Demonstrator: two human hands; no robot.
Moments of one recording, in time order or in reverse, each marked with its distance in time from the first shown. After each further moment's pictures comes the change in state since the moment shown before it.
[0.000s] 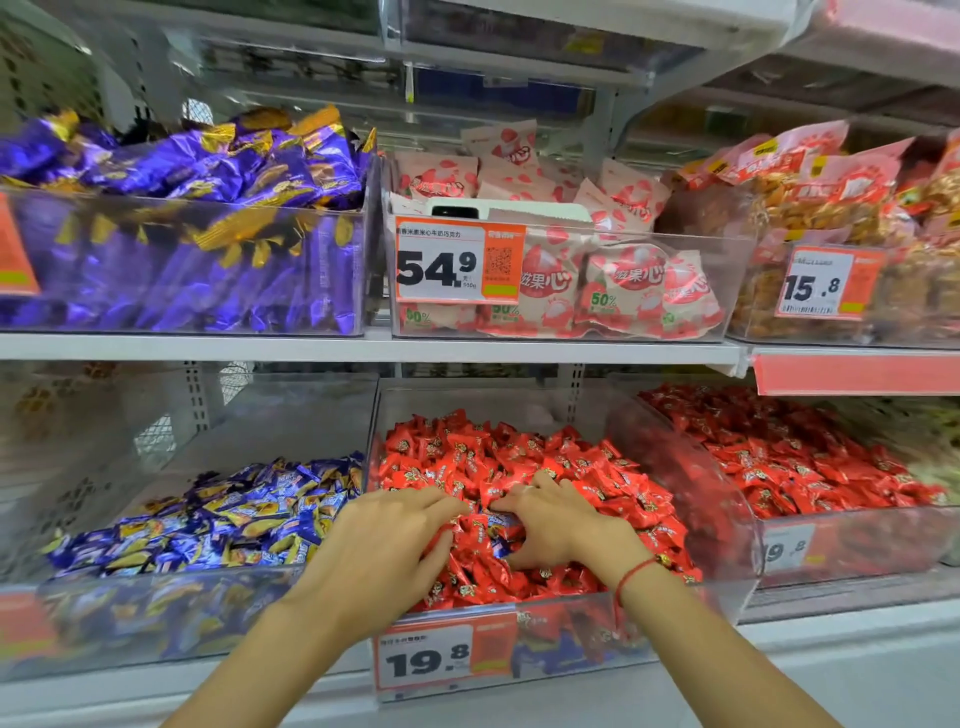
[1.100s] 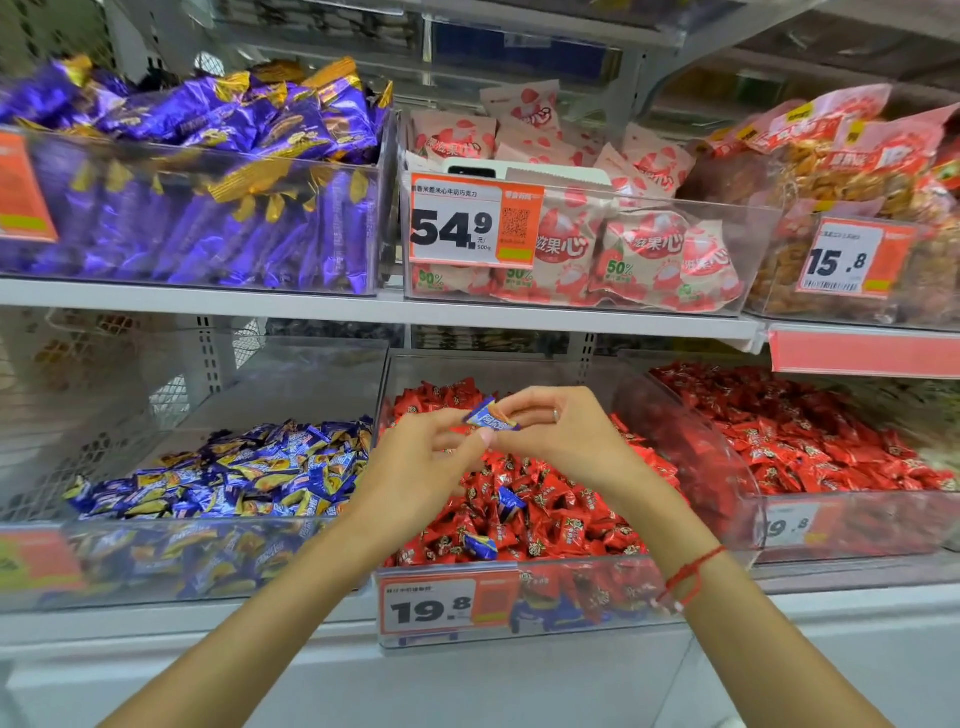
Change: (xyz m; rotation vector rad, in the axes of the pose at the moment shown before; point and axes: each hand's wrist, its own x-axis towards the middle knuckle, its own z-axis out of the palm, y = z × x) left_hand 0.023 0.031 -0.021 -0.929 0.065 -0.534; right_hand -0.044 -0.016 -0.053 1.181 0.465 -0.083
